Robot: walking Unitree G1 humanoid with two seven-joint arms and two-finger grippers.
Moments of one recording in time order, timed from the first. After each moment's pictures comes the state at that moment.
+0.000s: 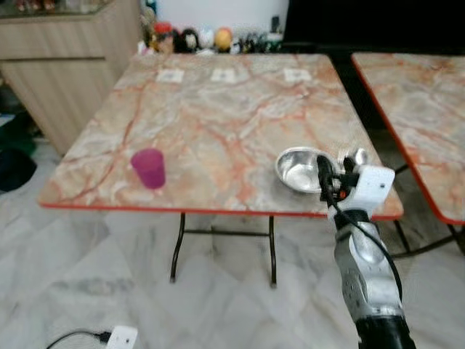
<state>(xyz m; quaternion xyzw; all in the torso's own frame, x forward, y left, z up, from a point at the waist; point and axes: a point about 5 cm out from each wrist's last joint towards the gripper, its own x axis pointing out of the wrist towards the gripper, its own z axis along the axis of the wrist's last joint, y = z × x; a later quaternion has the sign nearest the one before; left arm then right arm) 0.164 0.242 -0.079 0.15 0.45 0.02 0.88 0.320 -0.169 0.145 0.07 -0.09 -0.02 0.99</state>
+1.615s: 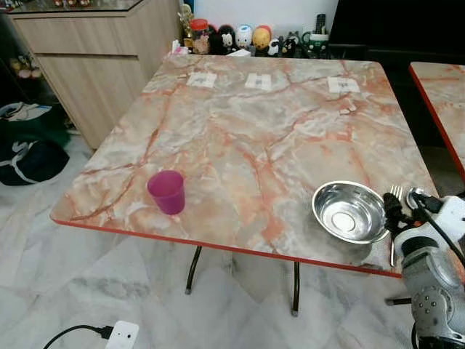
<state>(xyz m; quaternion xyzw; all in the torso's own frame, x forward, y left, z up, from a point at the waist) 0.168 0.245 -0.077 0.16 0.44 0.03 0.88 0.285 -0.258 0.118 0.21 0.08 -0.14 0.97</state>
